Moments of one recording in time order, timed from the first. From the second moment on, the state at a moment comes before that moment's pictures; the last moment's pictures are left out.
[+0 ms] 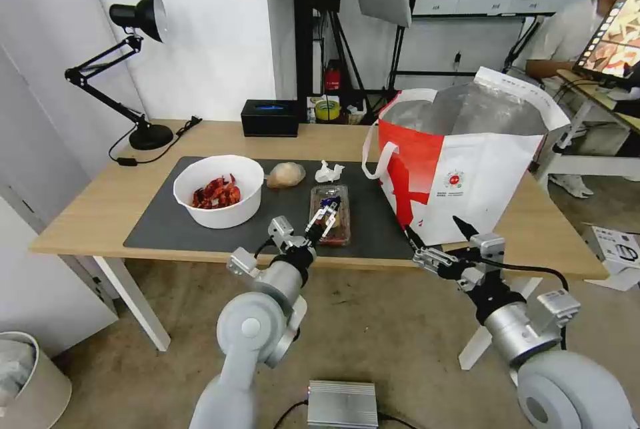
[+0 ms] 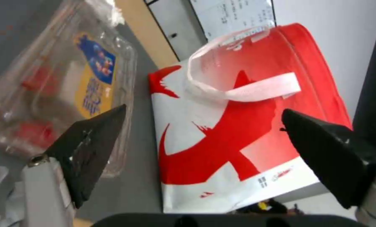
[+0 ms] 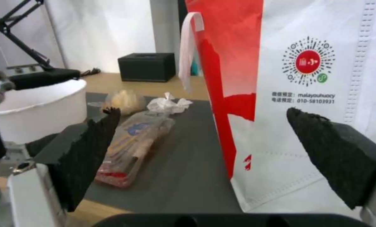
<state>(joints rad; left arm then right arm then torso) 1.17 -1.59 -0.22 -2.07 -1.16 0.35 -0.38 -1.56 1.12 0.59 2.37 0.51 -0.28 0.02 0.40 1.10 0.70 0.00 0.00</state>
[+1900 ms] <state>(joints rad) 0.91 -1.25 -0.02 -1.75 -0.17 0.29 0.03 -1.42 1.11 0.56 2.30 0.89 -0.31 0.17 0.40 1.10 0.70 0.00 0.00</state>
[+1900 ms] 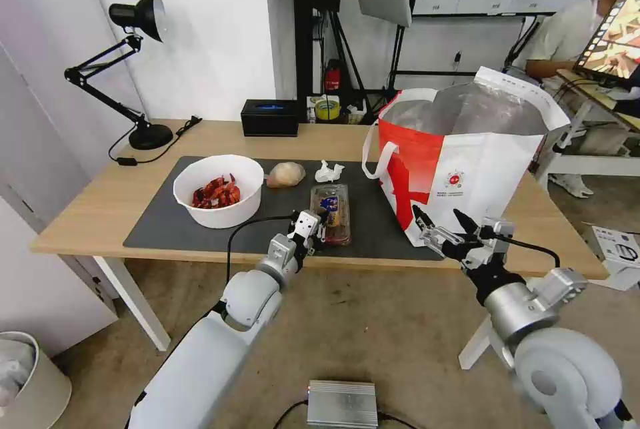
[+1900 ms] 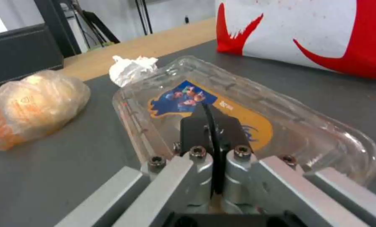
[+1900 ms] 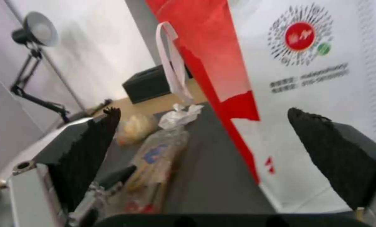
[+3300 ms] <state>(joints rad) 0.93 -1.25 0.01 -1.75 -0.19 0.28 0.01 -1.15 1.19 0.38 2.04 1.42 -0.33 0.25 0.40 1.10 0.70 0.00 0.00</state>
